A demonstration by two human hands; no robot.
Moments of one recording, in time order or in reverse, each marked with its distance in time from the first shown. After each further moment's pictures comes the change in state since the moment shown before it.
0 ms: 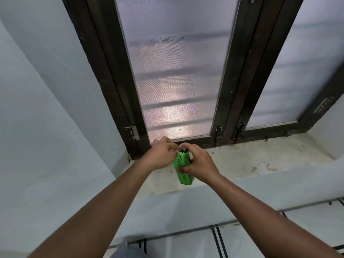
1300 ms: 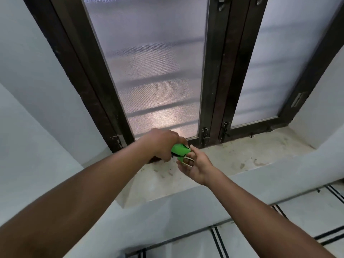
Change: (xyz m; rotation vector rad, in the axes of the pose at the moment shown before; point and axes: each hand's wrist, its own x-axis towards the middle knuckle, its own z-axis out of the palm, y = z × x) left_hand 0.014 0.091 -0.049 0.847 -0.232 0.419; right_hand 0.009 0.014 -0.014 1.449 0.043 0.853
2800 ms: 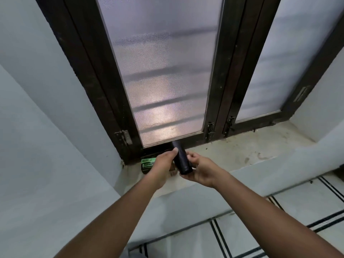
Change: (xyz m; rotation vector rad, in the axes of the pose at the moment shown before) left_hand -0.002 0.023 0.136 -1.954 0.197 -0.671; right_hand -0.010 0.026 -0.003 -0.203 -0.144 0.010
